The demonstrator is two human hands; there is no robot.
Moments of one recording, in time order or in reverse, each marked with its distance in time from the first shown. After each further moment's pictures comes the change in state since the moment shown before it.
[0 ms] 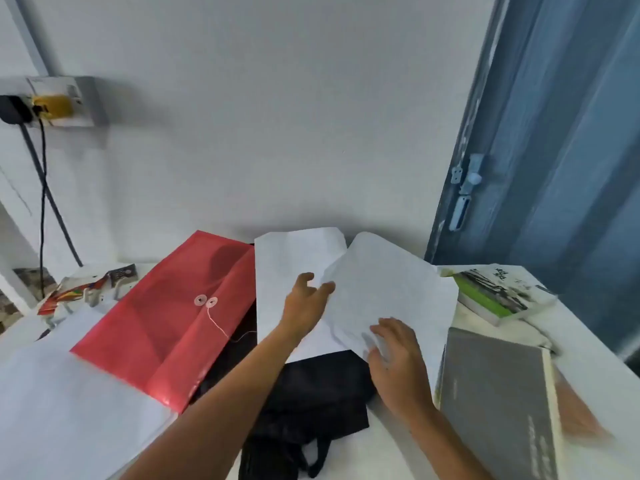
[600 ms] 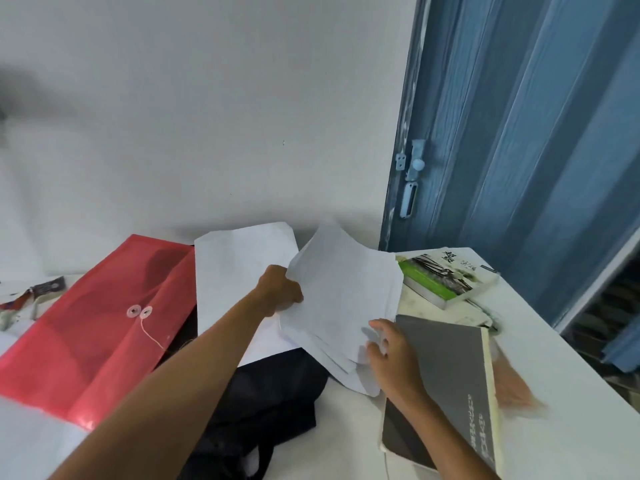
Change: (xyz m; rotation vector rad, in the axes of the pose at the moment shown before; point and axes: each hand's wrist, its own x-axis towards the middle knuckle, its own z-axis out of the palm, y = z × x) left_hand 0.041 0.031 0.052 0.256 -0.177 -0.123; right_hand 0.007 0.061 -0.054 0.190 -0.094 0.426
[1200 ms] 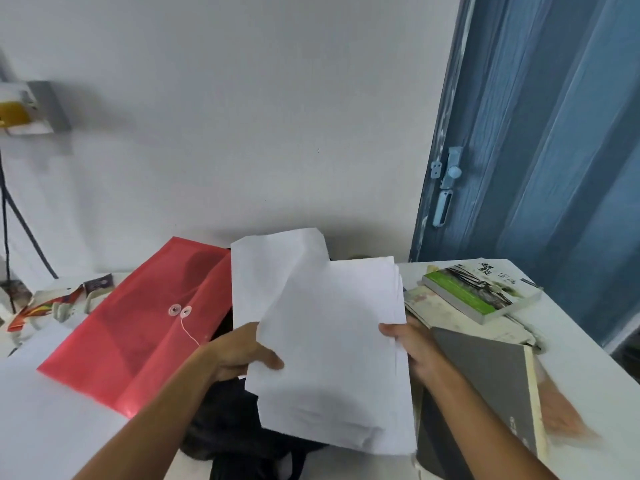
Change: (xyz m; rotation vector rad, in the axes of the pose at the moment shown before) left_hand -0.054 -0.096 -0.070 -0.352 -0.411 -0.095; right_hand 0.051 -0.027 0.010 0.731 -0.239 0.490
